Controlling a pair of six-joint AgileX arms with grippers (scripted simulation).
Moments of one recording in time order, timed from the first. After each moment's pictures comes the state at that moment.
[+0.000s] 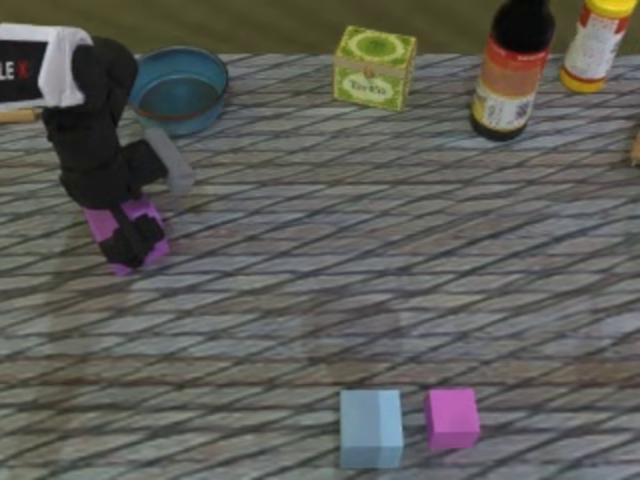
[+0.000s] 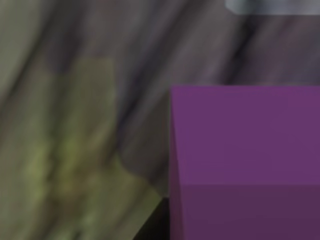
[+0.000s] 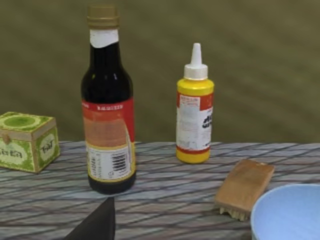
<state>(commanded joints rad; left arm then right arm) -0.15 2.36 1.68 -0.89 0.00 0.87 0.01 0.00 0.00 0.00 0.00 0.00</state>
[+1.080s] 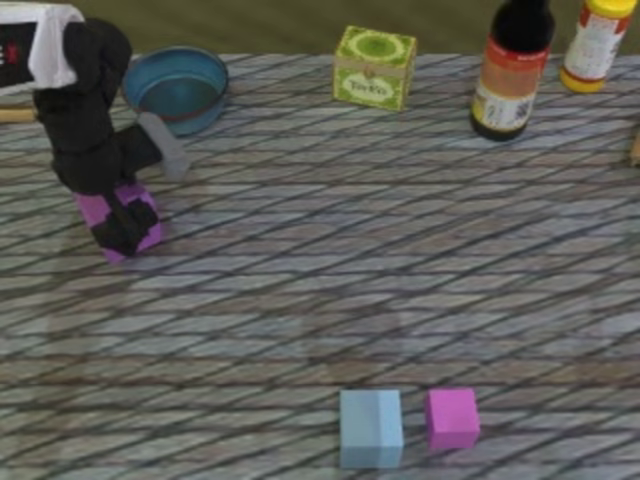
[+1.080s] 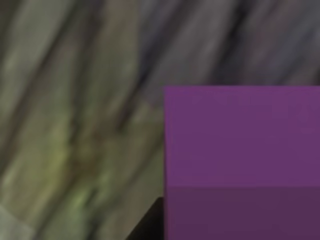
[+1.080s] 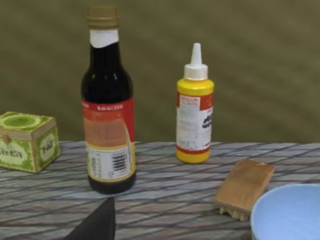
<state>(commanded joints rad) -0.13 2.32 1.73 -0.98 0.01 0.87 0.01 0.00 0.00 0.00 0.00 0.00</state>
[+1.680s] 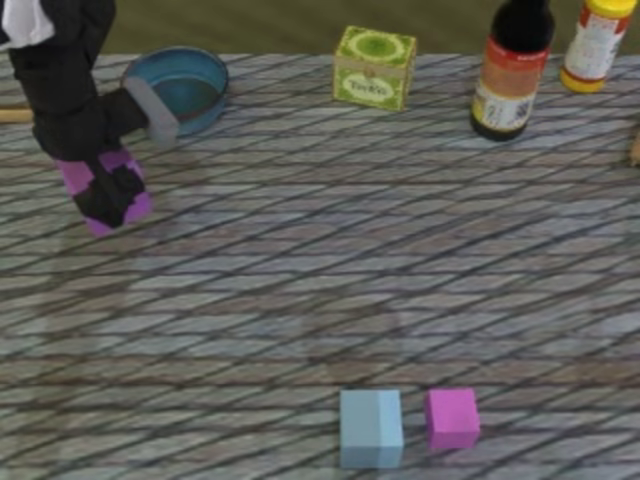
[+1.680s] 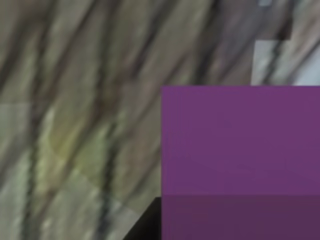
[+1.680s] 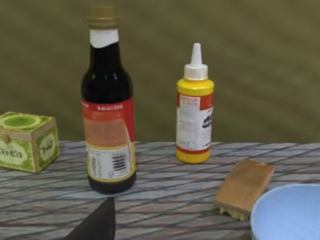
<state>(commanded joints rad) -0.13 2.26 1.81 -1.12 0.01 0.87 0.01 0.00 0.00 0.00 0.00 0.00</state>
